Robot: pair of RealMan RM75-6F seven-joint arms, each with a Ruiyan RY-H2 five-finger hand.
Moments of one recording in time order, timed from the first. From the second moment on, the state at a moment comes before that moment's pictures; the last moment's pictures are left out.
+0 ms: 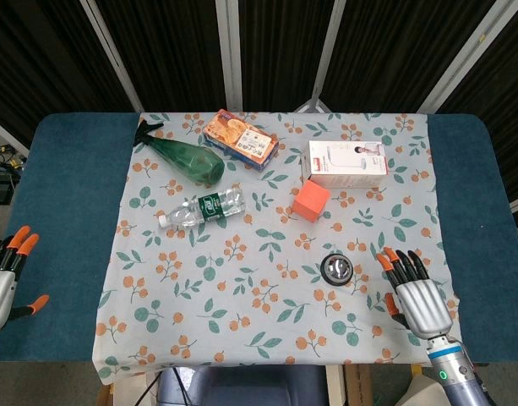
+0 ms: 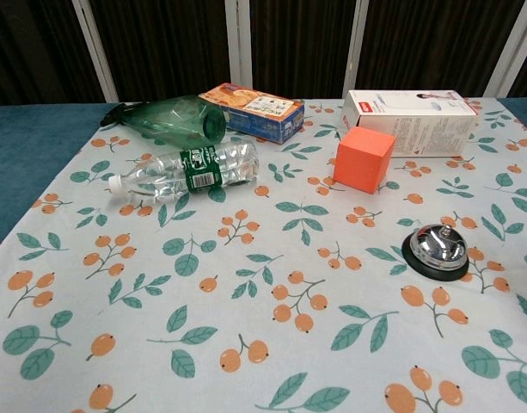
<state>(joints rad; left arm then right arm) -0.09 -1.10 -0.03 -1.67 1.47 1.45 0.10 0.19 -1.26 0.01 -1.69 -1.57 1.32 -0.27</state>
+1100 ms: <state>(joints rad) -0.10 -1.10 -0.03 -1.66 1.46 1.44 0.09 0.31 -1.52 0.03 -1.58 -1.36 1.12 -0.57</state>
